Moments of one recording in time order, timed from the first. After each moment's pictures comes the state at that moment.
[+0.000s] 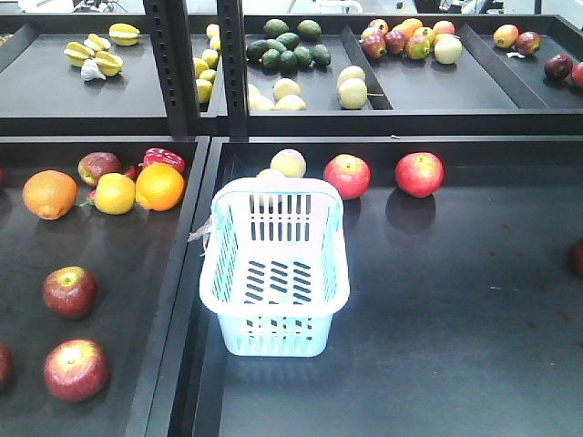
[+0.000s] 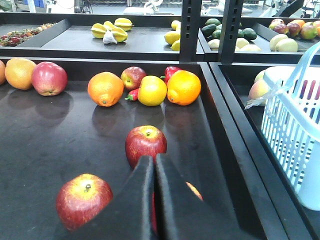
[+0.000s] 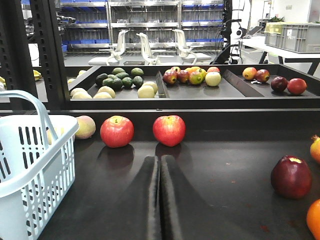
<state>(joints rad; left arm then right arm) 0.06 -0.01 0.02 -0.01 0.27 -0.04 0.02 -0.01 0.03 -0.03 0.09 0.04</state>
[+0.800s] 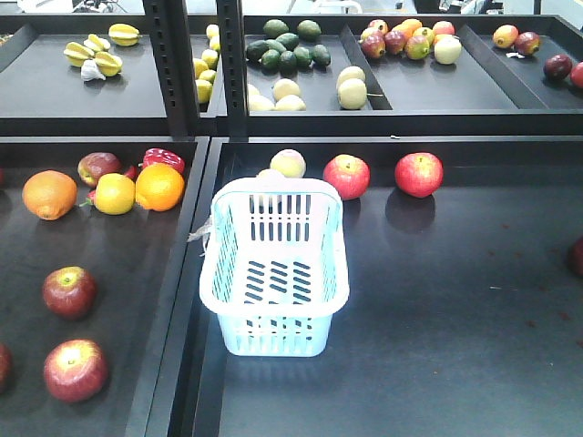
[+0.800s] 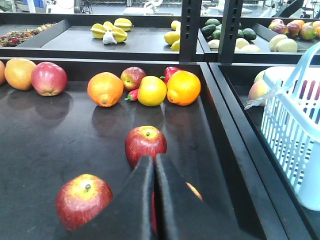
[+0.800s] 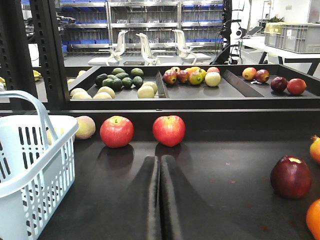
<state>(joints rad) 0.06 -0.01 0.02 -0.01 0.27 -0.04 0.02 -0.01 0.03 -0.03 0.09 0.04</state>
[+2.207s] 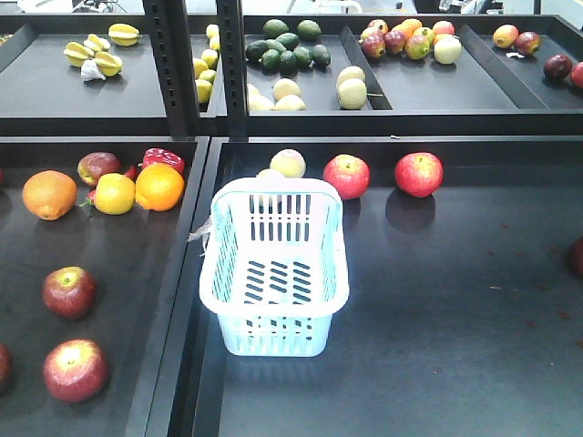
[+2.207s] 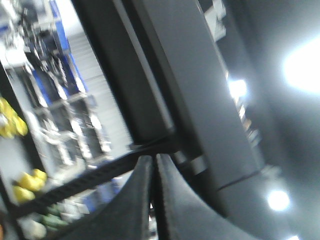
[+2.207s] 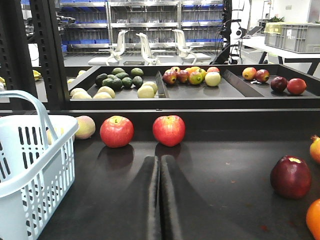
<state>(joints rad) 0.06 -0.01 0.02 -0.71 -0.40 -0.63 0.02 -0.01 0.03 -0.03 0.09 0.04</state>
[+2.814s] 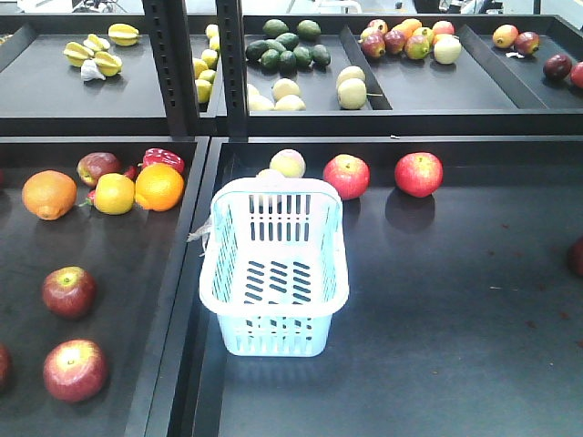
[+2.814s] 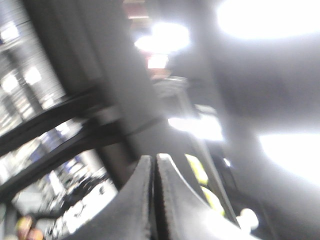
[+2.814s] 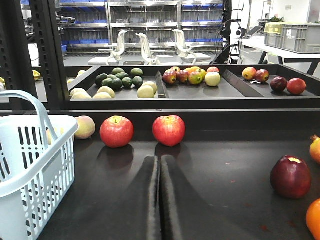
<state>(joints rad) 0.06 -0.01 -0.24 0.15 -0.21 -1.30 0.02 -0.01 0.03 -0.03 0.09 0.04</state>
